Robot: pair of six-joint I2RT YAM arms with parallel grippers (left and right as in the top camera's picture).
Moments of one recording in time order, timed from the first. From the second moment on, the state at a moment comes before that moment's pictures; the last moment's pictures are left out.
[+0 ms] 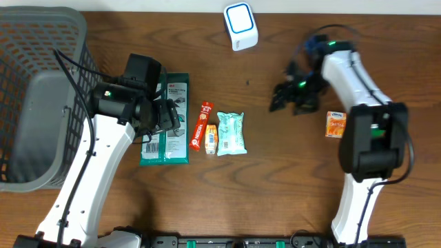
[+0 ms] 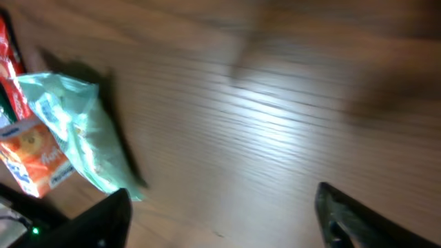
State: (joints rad) left arm -0.23 1.44 1.37 -1.26 -0.03 -0.51; right arm 0.12 2.18 1.71 -1.22 -0.43 0.03
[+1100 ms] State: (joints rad) left arm -0.37 1.49 1.37 -1.09 0.05 -0.56; right arm 0.29 2.14 1.51 -1.05 -0.44 0.16
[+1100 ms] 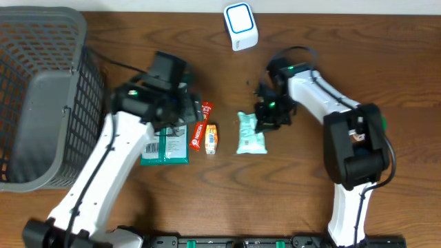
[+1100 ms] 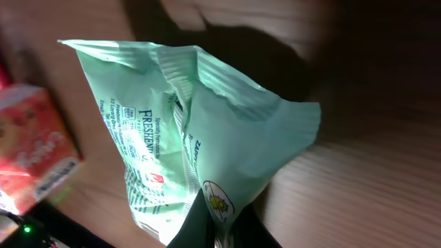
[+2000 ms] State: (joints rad) left arm -0.66 1.95 1.37 -0.75 0.31 -0.52; right arm 0.17 2.14 1.50 -1.07 -0.39 0.15
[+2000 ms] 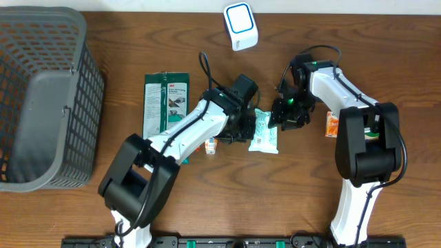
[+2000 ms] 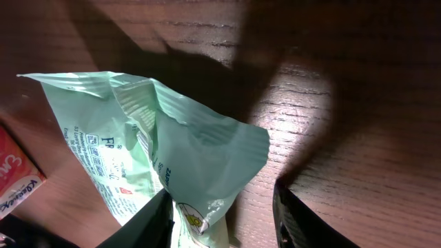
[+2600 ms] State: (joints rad) left arm -0.66 1.96 1.37 -0.70 0.46 -0.44; right arm 0.15 2.11 1.53 -1.09 -0.55 0.19
